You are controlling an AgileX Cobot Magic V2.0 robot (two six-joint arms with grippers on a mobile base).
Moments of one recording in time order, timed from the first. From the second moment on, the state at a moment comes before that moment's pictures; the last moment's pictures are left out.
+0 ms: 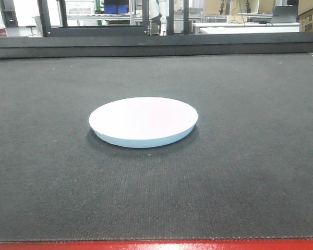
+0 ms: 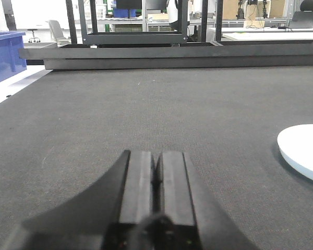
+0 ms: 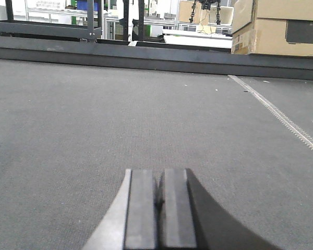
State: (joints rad) left arm -0.08 -0.02 0.03 -0.20 0.01 0.25; right arm -0.04 -0.01 0.03 0.05 0.04 -0.06
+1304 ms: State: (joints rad) left arm -0.08 -0.02 0.03 -0.20 0.01 0.25; right arm -0.01 0.37 -0.48 0.07 0.43 0.01
